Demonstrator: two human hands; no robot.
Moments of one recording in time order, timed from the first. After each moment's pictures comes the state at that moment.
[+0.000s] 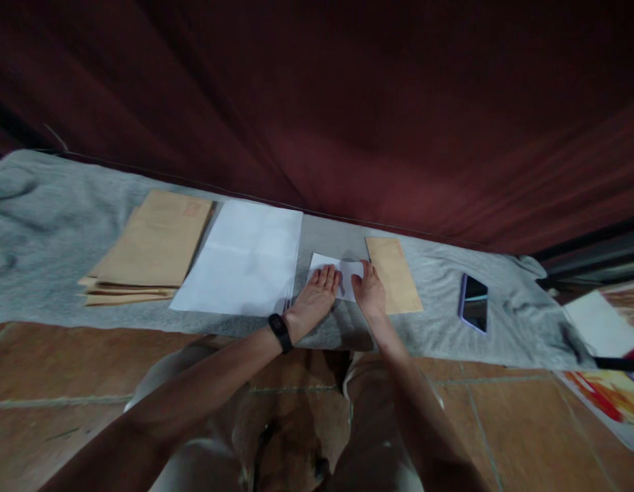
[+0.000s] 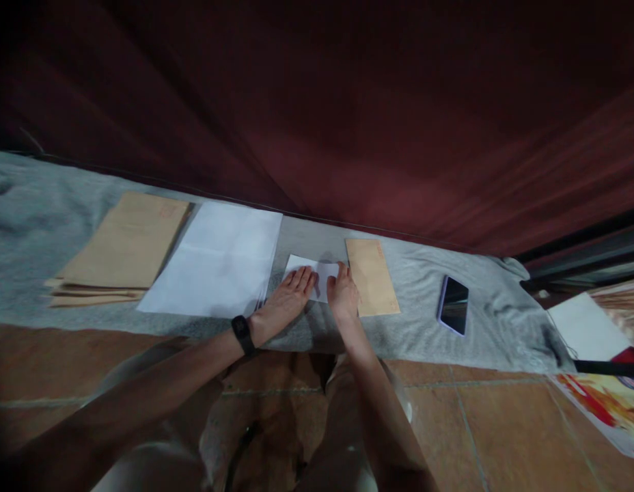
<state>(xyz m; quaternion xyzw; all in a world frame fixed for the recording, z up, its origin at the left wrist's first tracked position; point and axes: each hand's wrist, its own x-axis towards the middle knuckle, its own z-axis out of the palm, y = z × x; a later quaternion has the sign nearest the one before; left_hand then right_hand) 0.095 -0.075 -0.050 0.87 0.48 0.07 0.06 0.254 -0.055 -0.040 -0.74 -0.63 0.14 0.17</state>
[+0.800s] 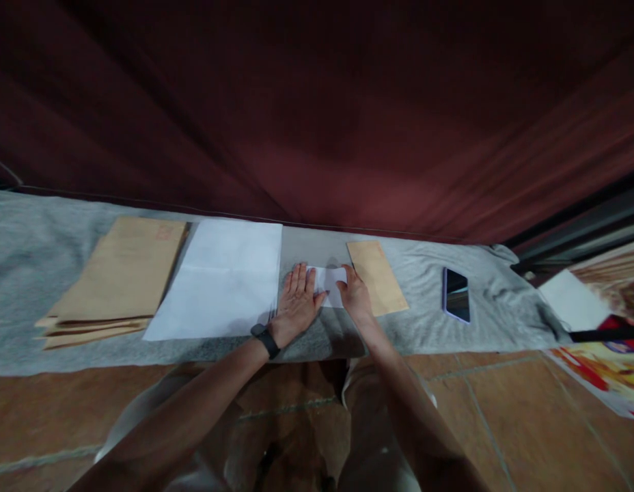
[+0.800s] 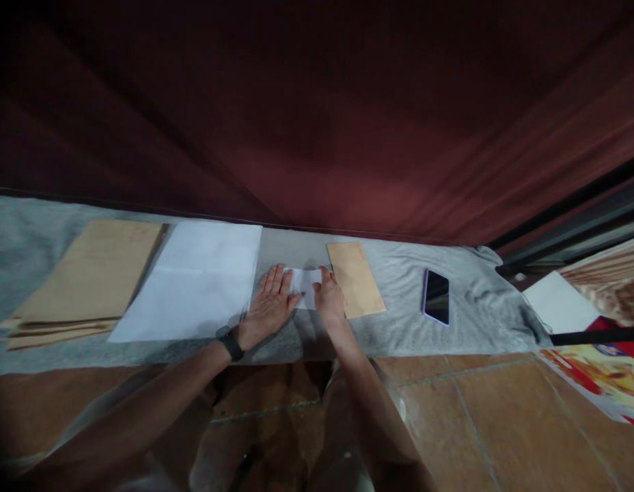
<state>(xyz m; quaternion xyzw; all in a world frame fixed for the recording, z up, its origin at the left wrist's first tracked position) 0.096 -0.062 -0.070 0.80 0.58 0.15 0.03 0.261 -0.048 -0.049 -0.72 -0.64 0.17 0.20</state>
